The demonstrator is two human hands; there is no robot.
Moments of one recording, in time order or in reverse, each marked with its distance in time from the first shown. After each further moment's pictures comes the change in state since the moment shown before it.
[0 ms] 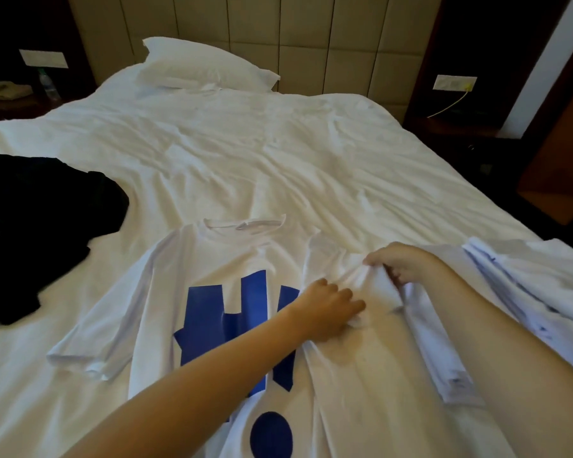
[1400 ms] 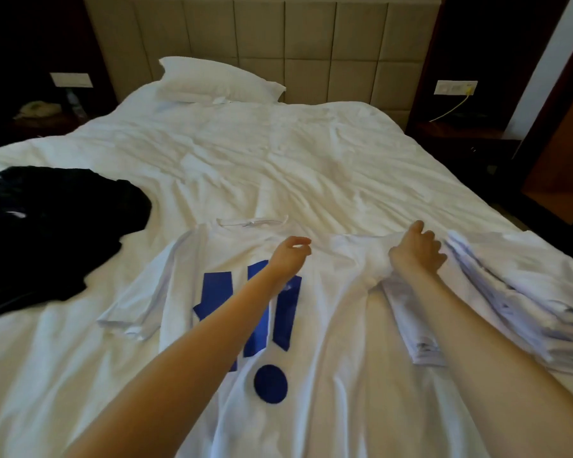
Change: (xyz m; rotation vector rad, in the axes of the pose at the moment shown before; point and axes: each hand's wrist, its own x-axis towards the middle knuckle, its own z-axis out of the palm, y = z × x) left_hand -0.026 -0.019 -0.052 -1.514 0.235 -1.005; right_hand -0.056 0.023 -0.010 -0.393 0.687 -0.094
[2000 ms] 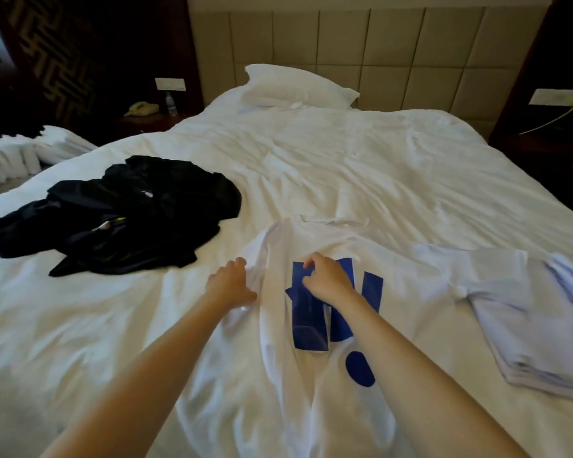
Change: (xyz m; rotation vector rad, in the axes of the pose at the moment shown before) left_hand -0.081 -0.099 -0.195 1.032 0.306 -0.211; right_hand -0.174 -0.150 0.081 0.238 -0.546 -0.704
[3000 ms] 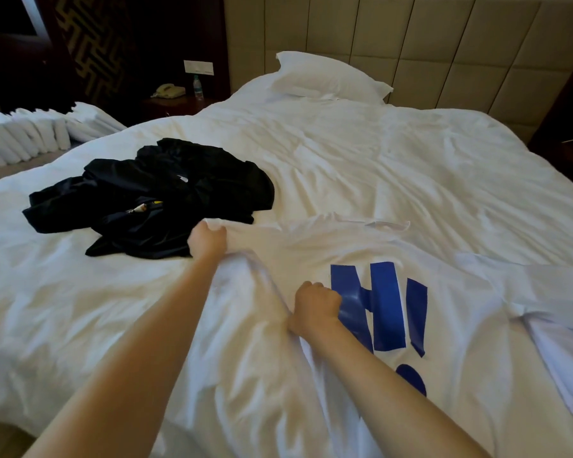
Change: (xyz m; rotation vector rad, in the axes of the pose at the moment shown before) left_hand 0.045 -0.079 -0.047 -0.899 0.458 -0.461; right_hand -0.014 -0.069 0.082 -0.648 -0.081 0.017
